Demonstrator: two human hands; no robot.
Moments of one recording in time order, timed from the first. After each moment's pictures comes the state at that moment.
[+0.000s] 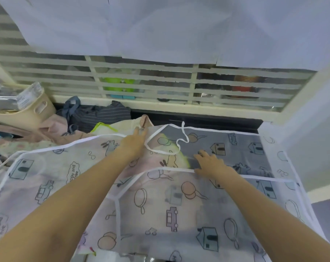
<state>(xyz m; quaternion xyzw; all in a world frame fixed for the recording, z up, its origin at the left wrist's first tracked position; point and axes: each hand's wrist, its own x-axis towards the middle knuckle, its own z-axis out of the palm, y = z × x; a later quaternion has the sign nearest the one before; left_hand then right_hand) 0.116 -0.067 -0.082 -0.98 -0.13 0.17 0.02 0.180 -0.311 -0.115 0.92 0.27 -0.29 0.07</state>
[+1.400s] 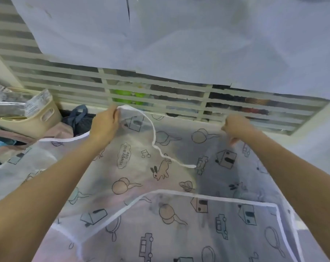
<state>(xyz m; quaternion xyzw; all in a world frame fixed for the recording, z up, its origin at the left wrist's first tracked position) 0.125 0.035 -0.022 -0.93 -0.22 -0.22 -0.21 0.294 -0.275 0.010 0.97 0.14 -0.18 -0.07</state>
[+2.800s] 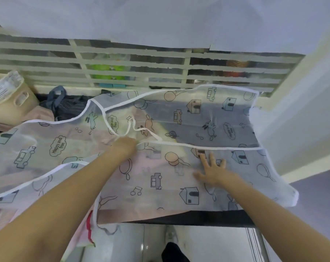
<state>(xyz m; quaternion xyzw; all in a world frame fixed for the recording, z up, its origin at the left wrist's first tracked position) 0.099 -0.063 -0.096 -0.96 -0.10 0.27 0.03 0.137 -0.346 -0.139 0.91 0.13 -0.39 0.02</state>
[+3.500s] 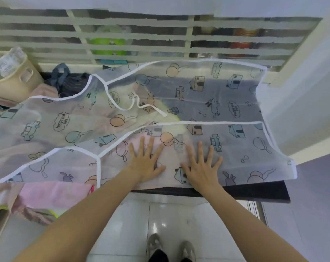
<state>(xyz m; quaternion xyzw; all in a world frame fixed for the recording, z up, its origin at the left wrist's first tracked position) 0.003 -0.140 -0.168 -0.97 -0.02 0.26 0.02 0.047 -0.336 -0.185 0.96 0.19 -0.20 -0.01</state>
